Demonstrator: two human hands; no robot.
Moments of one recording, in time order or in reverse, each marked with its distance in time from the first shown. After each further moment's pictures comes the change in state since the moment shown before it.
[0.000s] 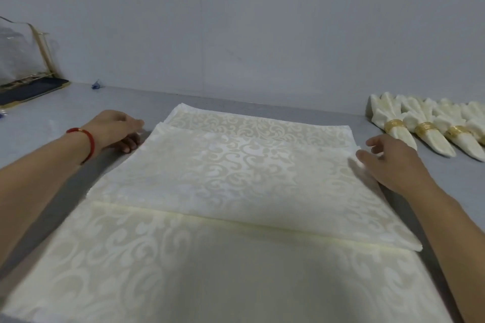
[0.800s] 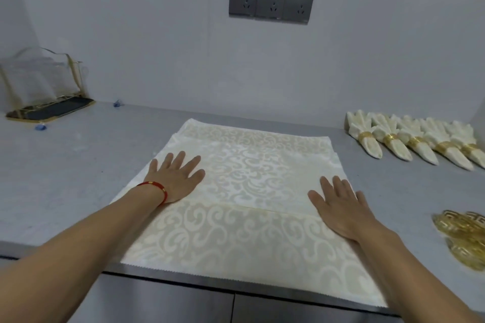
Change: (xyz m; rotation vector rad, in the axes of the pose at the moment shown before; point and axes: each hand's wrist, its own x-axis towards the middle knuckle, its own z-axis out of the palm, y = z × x) left_hand -0.108 -0.003 0.081 0.822 -0.180 0.257; right_hand -0.125 -0.017 0.022 -0.367 -0.393 -0.057
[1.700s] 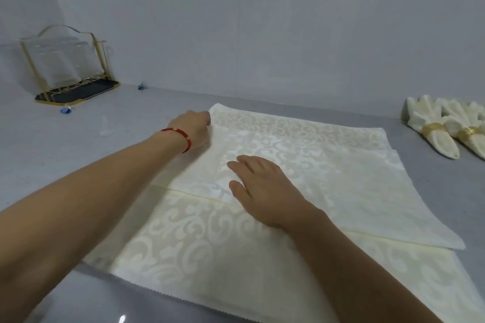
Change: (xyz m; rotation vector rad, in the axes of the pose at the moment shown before) left_hand 0.086 -0.027 -0.057 0.020 0.220 -0.067; right_hand 0.033 -0.196 0.032 0.062 0.248 -0.791
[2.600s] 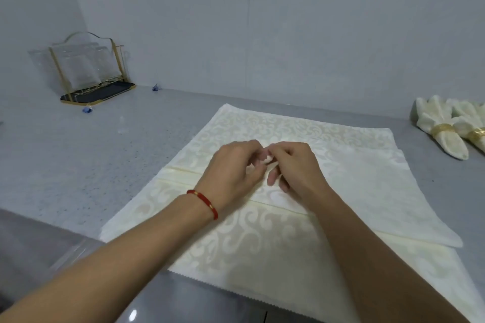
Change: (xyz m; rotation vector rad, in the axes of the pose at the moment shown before) left_hand -0.144 0.086 -0.003 -0.546 0.305 0.354; right_hand -0.006 0.011 -0.045 1.006 0.236 0.444
